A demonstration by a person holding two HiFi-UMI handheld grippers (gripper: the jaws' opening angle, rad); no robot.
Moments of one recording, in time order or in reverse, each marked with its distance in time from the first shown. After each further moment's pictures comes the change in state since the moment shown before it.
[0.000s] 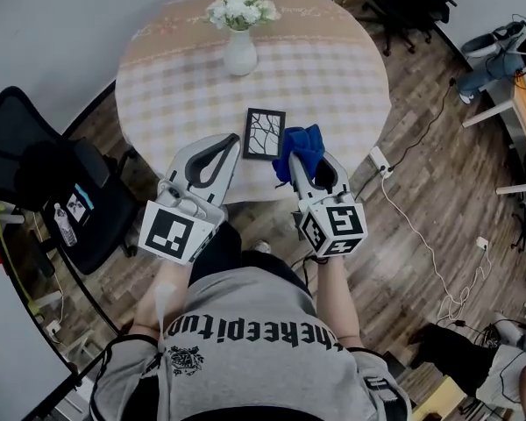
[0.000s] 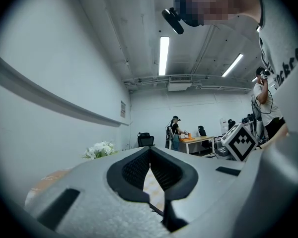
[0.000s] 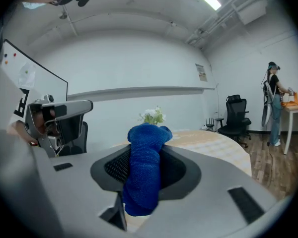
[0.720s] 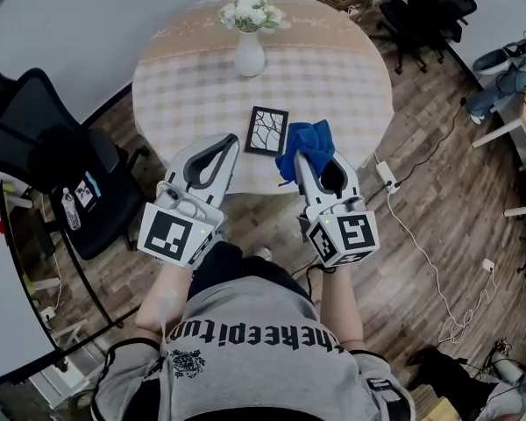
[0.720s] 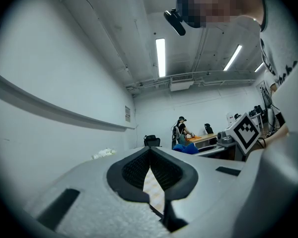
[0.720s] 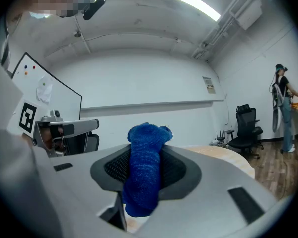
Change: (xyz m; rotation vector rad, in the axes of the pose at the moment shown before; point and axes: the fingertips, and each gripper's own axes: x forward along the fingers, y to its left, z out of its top) left arm -0.029 -0.050 0.029 0.116 -0.061 0.085; right arm -0.066 0.013 0.046 -0.028 -0.175 0.118
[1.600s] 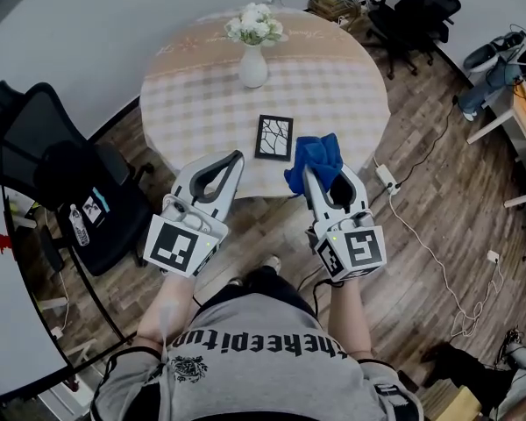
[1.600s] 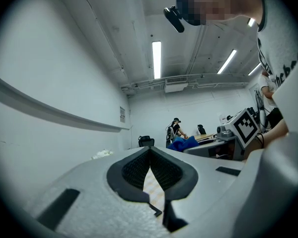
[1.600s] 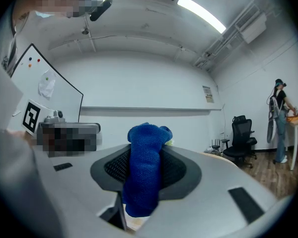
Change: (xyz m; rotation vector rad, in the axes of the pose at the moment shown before) left arm -0.045 -0.001 0.012 0.008 -0.005 -0.071; right arm -0.032 0.045 0.019 -0.073 -0.039 -0.050
